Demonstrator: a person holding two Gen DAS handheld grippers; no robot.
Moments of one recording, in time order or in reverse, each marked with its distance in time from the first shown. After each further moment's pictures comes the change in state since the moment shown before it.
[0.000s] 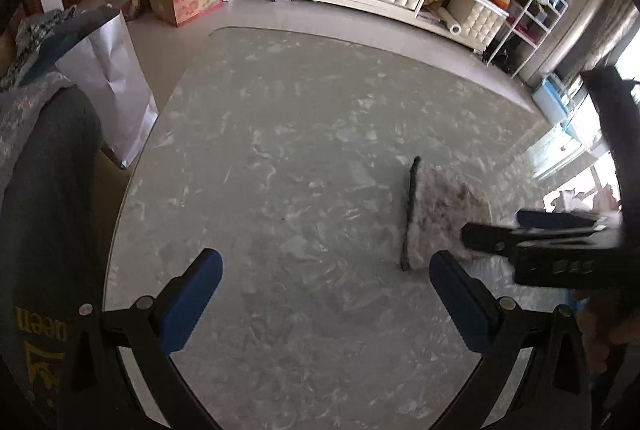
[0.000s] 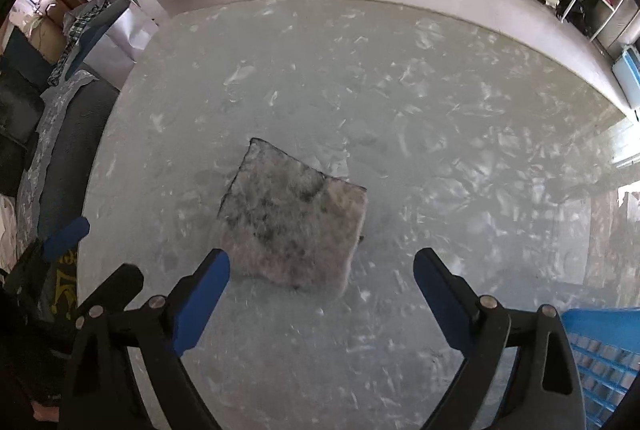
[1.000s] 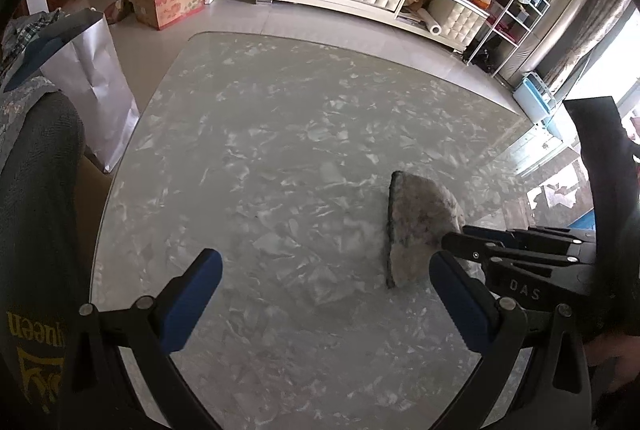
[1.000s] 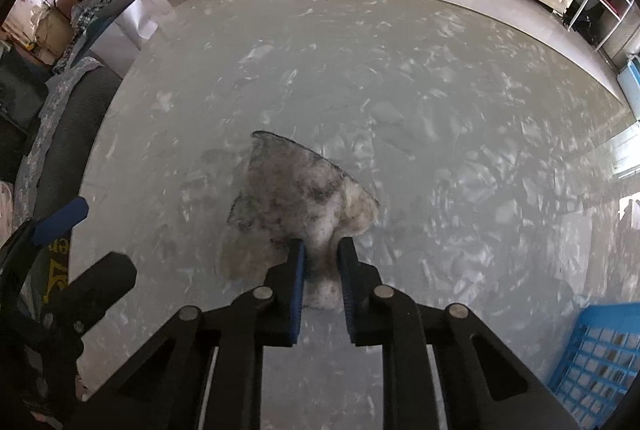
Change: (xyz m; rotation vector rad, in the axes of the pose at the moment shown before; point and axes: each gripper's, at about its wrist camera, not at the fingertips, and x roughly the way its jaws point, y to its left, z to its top) left arm -0.008 -0.012 -0.003 0.037 -0.006 -0.057; right arm 0.013 0.031 -0.037 -0.037 -0.040 0.007
